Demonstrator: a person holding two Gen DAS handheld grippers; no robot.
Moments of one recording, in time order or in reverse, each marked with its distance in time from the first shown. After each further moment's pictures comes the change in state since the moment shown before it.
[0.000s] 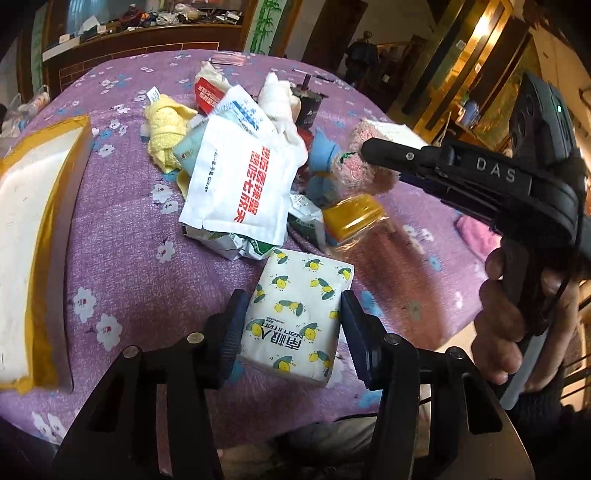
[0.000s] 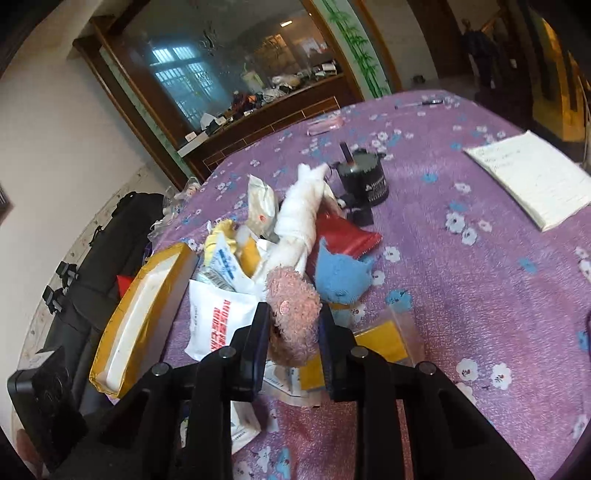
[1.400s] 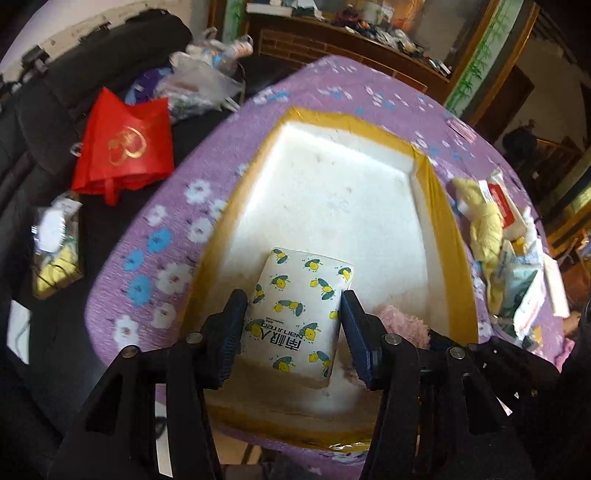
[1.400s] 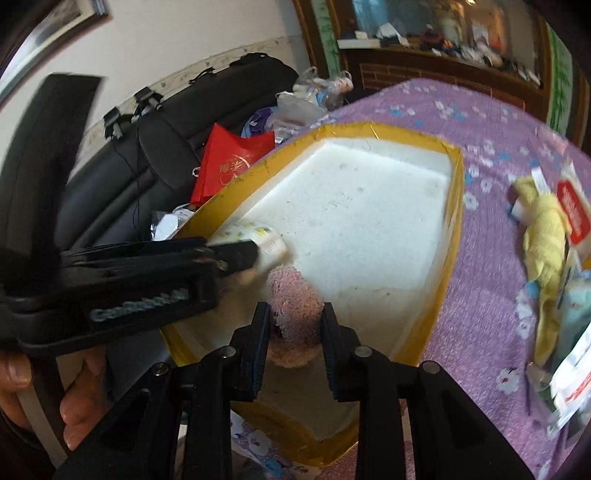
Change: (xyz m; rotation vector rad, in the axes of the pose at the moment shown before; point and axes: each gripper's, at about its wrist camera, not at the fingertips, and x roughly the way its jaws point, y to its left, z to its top) left arm -0.107 0.233 -0.016 -0.484 -0.068 0.451; right arm 0.139 0.254 -0.092 -0.567 0.343 0.200
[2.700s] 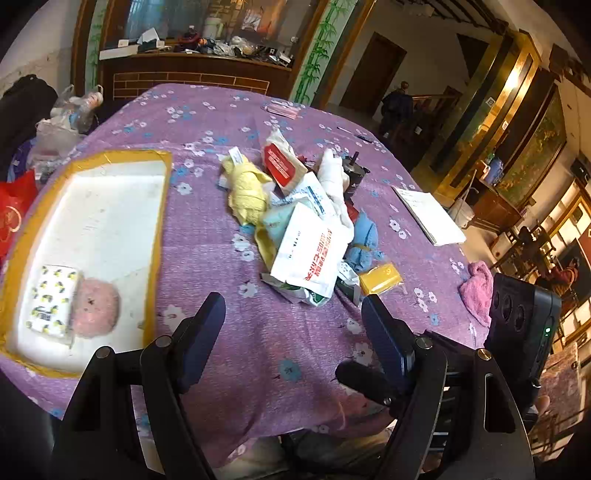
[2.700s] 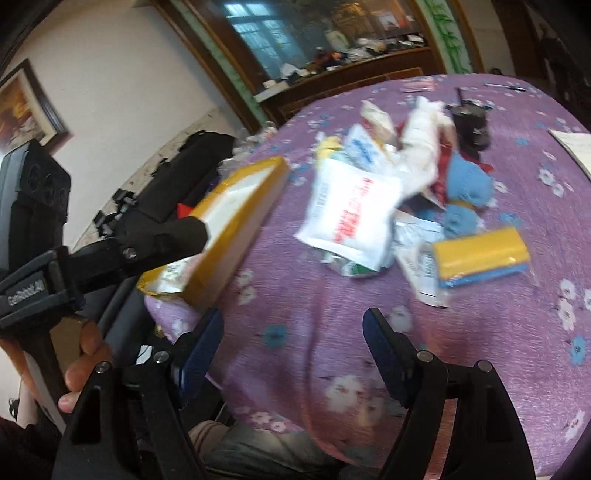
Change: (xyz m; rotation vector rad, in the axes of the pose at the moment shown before) left arm -0.068 -0.184 -0.062 0.327 -0.064 -0.361; right arm -0.148 -0.125 -0.124 0.374 -0.216 0.001
